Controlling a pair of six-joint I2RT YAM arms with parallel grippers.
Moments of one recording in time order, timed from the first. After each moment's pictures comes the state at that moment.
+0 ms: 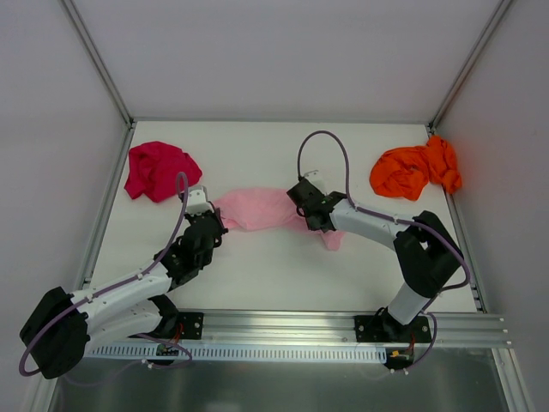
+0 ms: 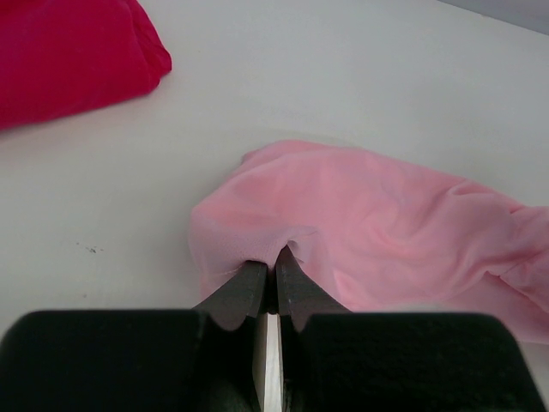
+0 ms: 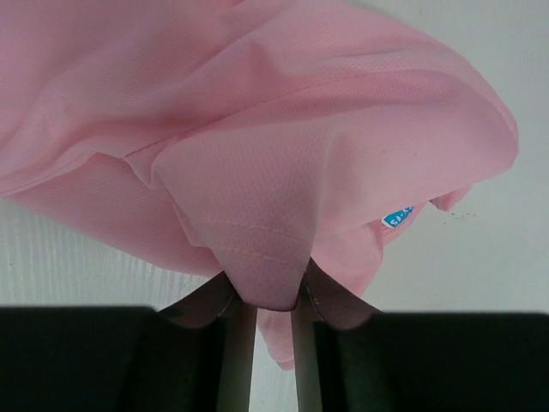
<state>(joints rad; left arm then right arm) -0.76 0.95 0.38 0.20 -0.74 -0.49 0.78 1.68 1.08 -0.55 0.52 0.39</state>
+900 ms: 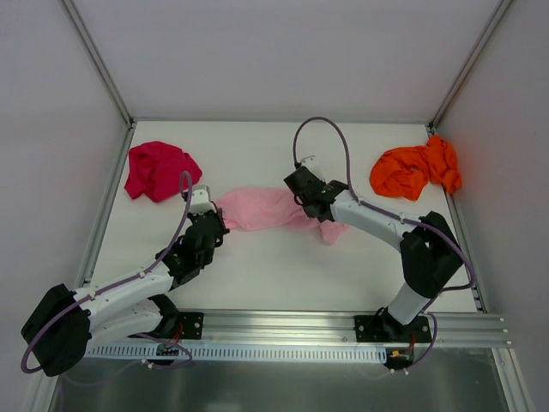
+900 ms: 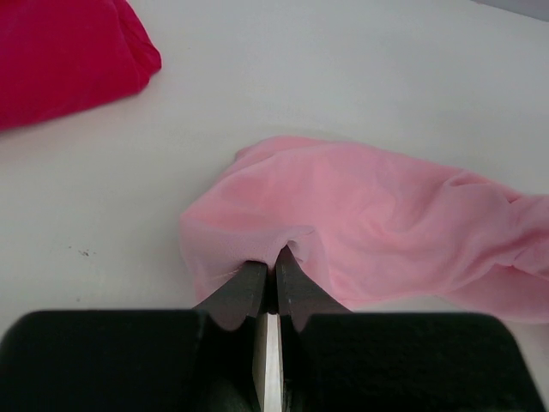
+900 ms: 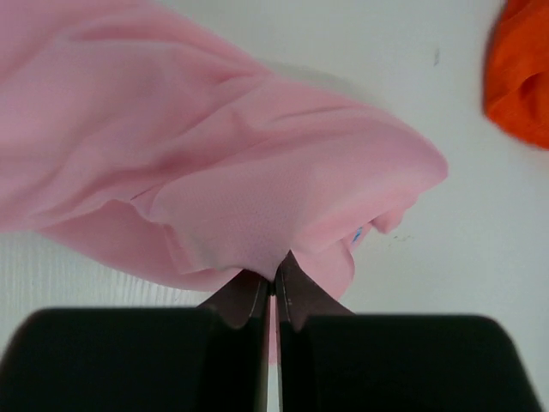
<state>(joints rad) -0.76 0.97 0.38 0.21 -0.72 -0.48 0.78 1.66 1.16 -0.59 0.56 0.33</state>
